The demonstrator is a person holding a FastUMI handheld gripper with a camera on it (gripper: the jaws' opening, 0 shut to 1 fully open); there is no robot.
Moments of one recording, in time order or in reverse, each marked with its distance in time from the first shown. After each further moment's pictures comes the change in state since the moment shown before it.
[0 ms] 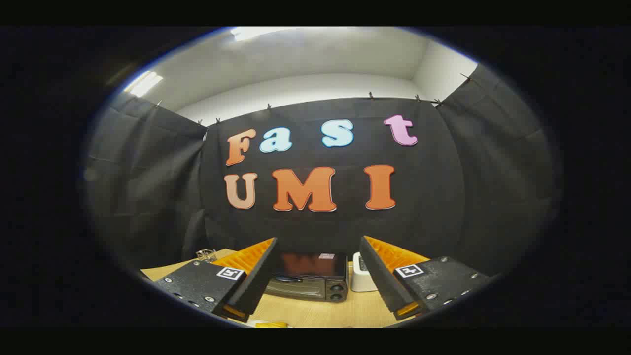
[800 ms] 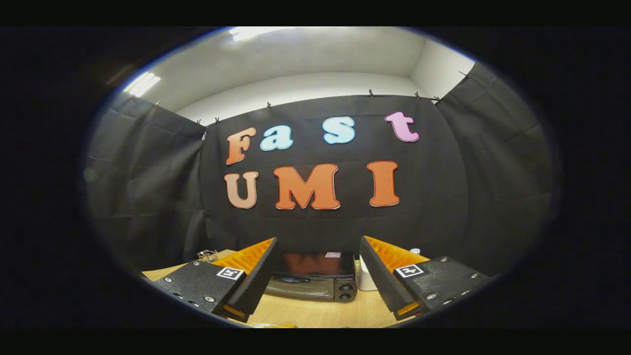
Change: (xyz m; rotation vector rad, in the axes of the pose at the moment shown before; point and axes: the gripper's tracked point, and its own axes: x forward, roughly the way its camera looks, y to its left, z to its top) arm 0.016 0.023 -0.022 0.016 0.013 0.005
